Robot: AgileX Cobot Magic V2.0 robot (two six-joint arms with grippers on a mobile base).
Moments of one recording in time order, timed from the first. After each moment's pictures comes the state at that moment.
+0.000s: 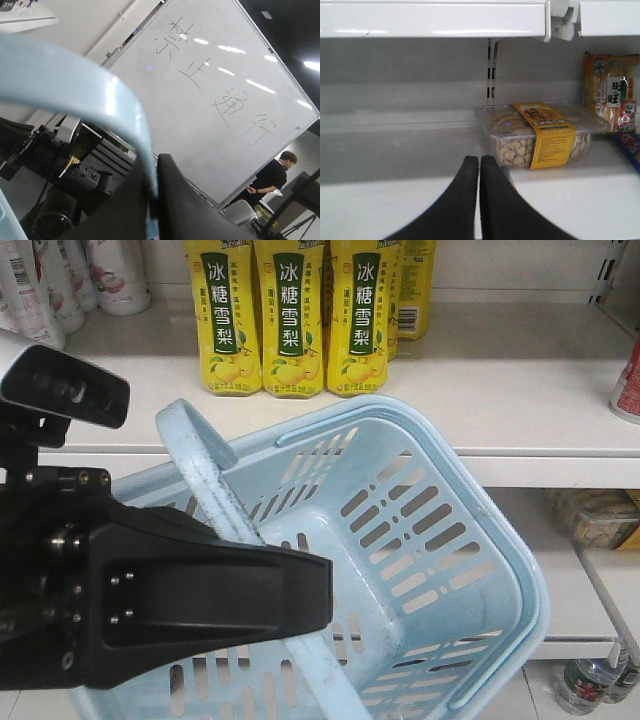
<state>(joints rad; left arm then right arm) -0.52 1.09 -0.84 1.32 -1.18 -2.17 -0.11 -0.01 0.03 -0.17 0.15 0.16</state>
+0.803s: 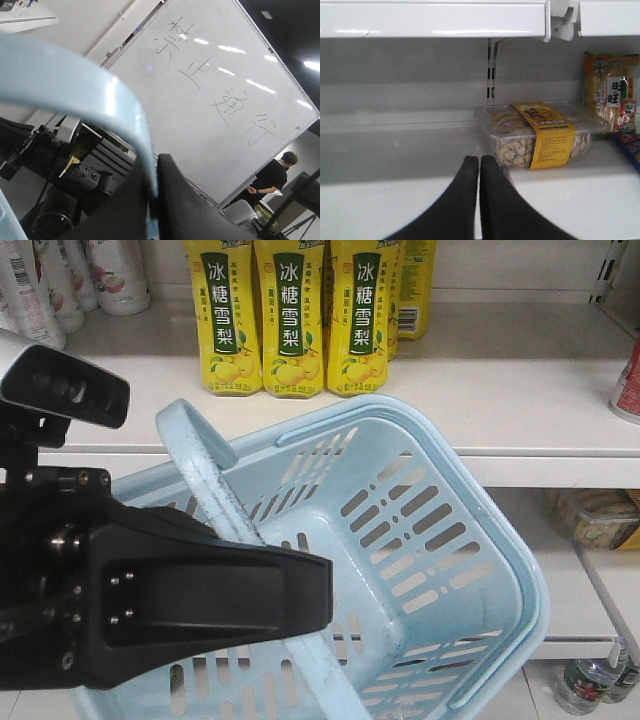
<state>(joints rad) -0.52 1.09 -0.84 1.32 -1.18 -2.17 -0.11 -0.01 0.03 -0.17 0.15 0.16</state>
